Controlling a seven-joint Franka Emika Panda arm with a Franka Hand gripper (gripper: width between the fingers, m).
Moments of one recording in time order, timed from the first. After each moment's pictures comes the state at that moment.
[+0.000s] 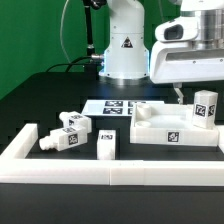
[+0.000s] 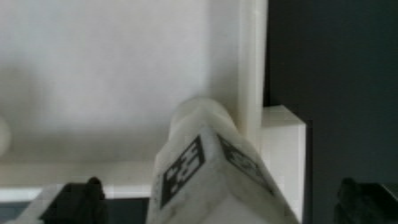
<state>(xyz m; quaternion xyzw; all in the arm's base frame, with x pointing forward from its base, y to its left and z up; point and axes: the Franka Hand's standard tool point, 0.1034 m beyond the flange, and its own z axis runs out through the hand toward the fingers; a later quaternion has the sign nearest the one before) 0.520 0.118 0.074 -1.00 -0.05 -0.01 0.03</state>
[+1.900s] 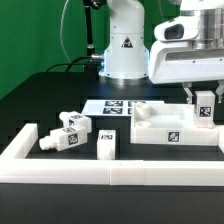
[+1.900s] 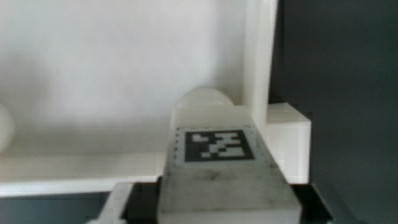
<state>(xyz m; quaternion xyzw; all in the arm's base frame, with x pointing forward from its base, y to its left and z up) 0.520 0.114 0.073 -1.00 0.06 -0.01 0.04</state>
